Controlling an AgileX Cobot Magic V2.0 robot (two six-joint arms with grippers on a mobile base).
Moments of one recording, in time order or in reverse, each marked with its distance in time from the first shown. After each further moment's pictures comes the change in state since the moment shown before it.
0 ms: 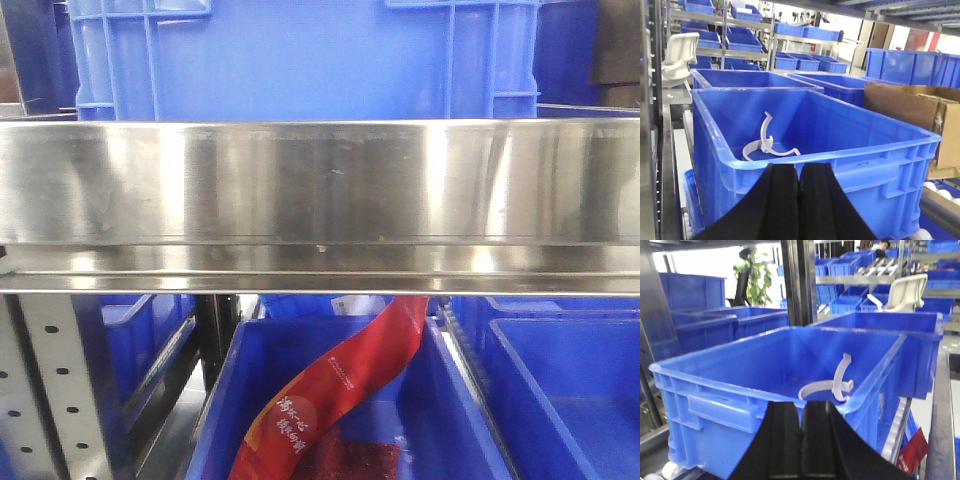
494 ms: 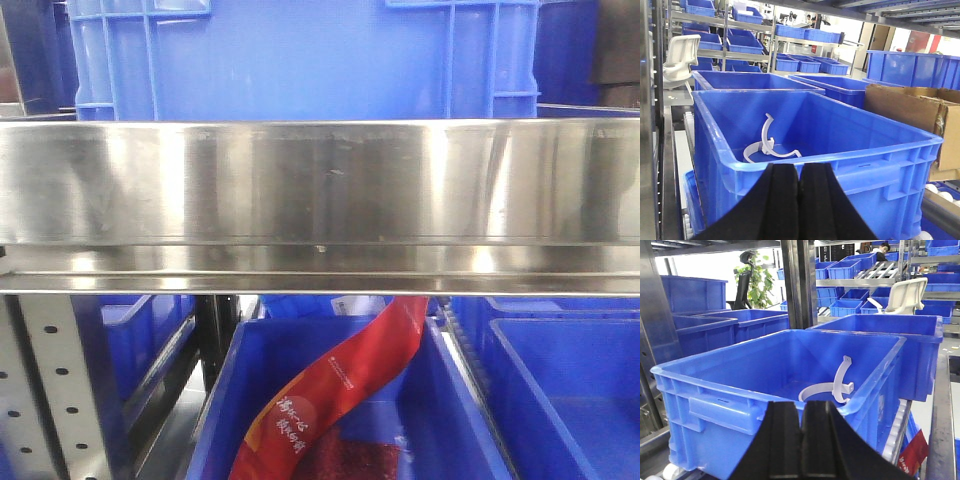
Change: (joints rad) left arm 0.000 0.000 0.000 0.000 -0.004 0.000; right arm 0.000 -0.005 0.002 0.002 -0.005 0.000
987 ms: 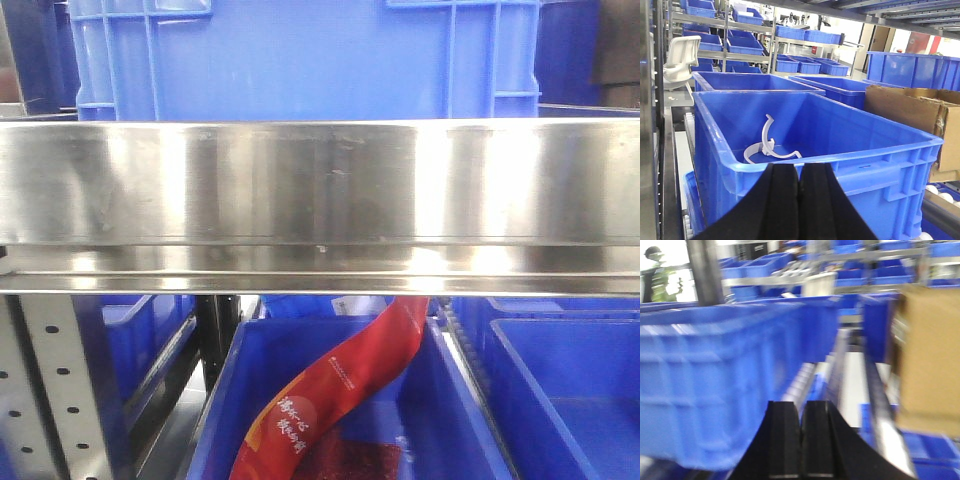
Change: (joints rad) left arm 0.000 0.000 0.001 0.000 -0.004 0.000; right arm -0.334 -0.284 0.406 -0.001 -0.107 0.000
